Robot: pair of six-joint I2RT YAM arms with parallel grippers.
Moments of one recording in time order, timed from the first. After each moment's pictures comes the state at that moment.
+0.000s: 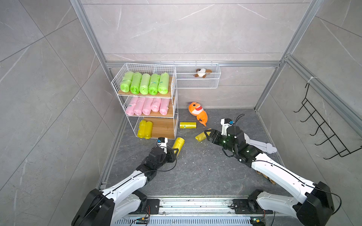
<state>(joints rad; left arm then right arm) -0.54 1.02 0.36 0.18 0.04 -0.57 0.60 1.18 0.89 -0.12 -0.01 0.76</state>
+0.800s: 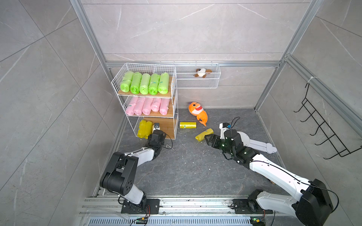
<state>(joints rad) -0.33 1.61 0.72 0.27 -0.49 -0.04 0.60 1.19 0.81 -0.13 0.01 0.73</state>
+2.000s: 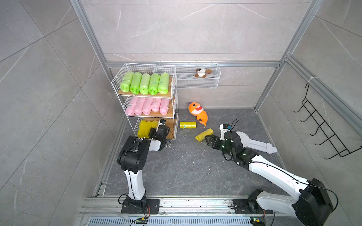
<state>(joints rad) -0.32 1.90 0.91 0.40 -0.69 0.26 0.60 1.20 0.77 -0.06 0.02 0.73</state>
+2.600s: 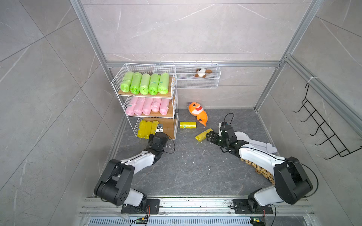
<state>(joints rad) -0.41 1.38 0.62 0.24 -0.48 -0.04 0.42 1.54 0.90 -0.04 -0.08 0.71</state>
